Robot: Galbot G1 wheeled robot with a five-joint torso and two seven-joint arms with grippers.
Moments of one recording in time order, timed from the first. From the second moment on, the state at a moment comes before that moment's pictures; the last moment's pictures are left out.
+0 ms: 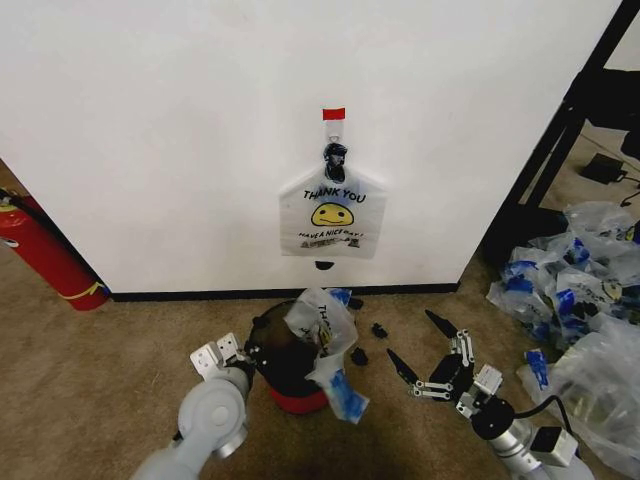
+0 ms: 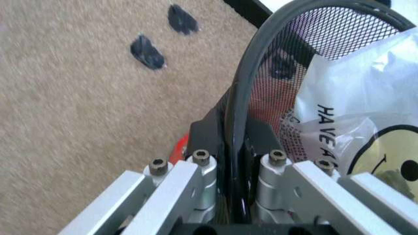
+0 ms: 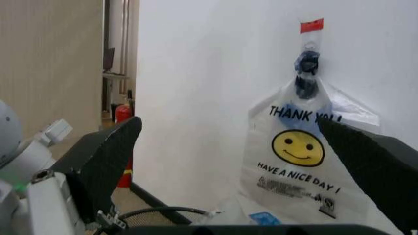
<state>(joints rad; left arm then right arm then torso) 1.26 -1.17 -0.18 -2.02 -1.24 0.32 -0.89 -1.63 1.03 0.53 1.96 0.60 0.61 -0.65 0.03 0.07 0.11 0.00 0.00</state>
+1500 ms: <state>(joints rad) 1.14 -0.93 0.22 -2.18 -0.42 0.44 -0.31 -1.57 1.06 0.55 1.89 0.29 0.50 0.14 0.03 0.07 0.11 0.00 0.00</state>
